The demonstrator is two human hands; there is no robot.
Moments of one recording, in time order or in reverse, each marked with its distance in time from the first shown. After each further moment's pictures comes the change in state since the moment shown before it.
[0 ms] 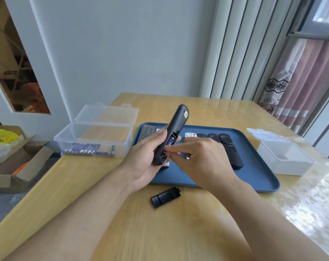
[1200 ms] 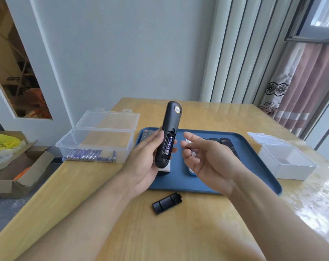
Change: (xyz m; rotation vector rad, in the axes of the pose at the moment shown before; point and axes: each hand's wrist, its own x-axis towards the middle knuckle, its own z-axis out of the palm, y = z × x) left_hand 0.002 0.003 0.001 -0.016 0.060 0.095; right_hand 0.018 -0.009 -0.029 1.643 -0.135 1.116
